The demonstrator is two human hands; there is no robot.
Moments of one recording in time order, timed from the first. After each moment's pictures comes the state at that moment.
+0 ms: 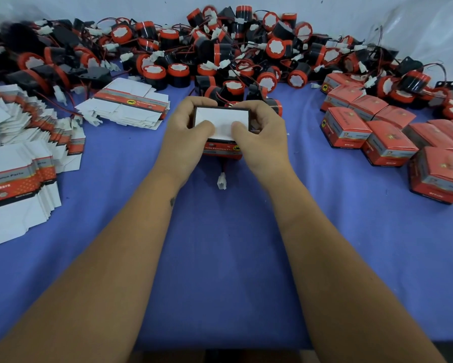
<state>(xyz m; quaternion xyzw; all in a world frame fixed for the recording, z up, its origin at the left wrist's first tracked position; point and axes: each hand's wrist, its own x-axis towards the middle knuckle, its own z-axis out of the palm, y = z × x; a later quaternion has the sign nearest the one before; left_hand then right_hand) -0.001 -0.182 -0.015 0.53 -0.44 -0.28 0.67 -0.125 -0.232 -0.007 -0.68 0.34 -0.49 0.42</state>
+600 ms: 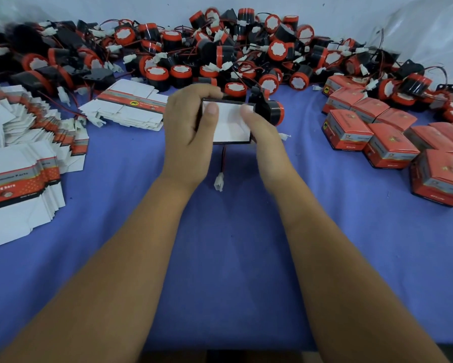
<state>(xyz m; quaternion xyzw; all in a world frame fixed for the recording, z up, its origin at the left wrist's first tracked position) -0.006 -0.177 -0.019 0.52 -0.58 0.05 0.63 -0.127 -0.230 -0.008 -0.62 0.38 -0.39 0.56</state>
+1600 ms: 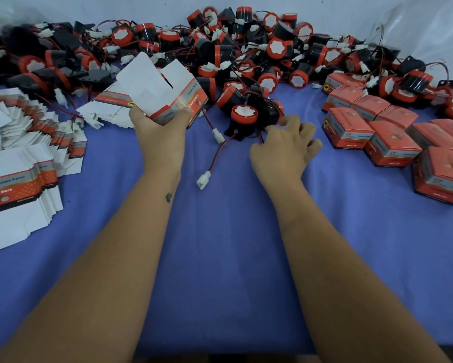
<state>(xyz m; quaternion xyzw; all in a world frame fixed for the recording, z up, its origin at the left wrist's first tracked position) 0.017 -0.190 -0.022 0.59 -0.24 -0.17 0.75 -0.137 -0.250 -0.021 -0.75 0.62 -0.24 0.00</state>
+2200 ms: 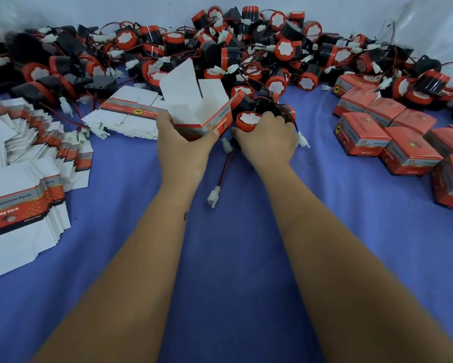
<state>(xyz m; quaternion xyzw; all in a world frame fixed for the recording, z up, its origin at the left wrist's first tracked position) 0.015 -0.198 -0.029 0.64 -0.33 -0.15 0.68 -0.088 -0.285 -0.014 -0.74 0.61 -0.26 0.11</state>
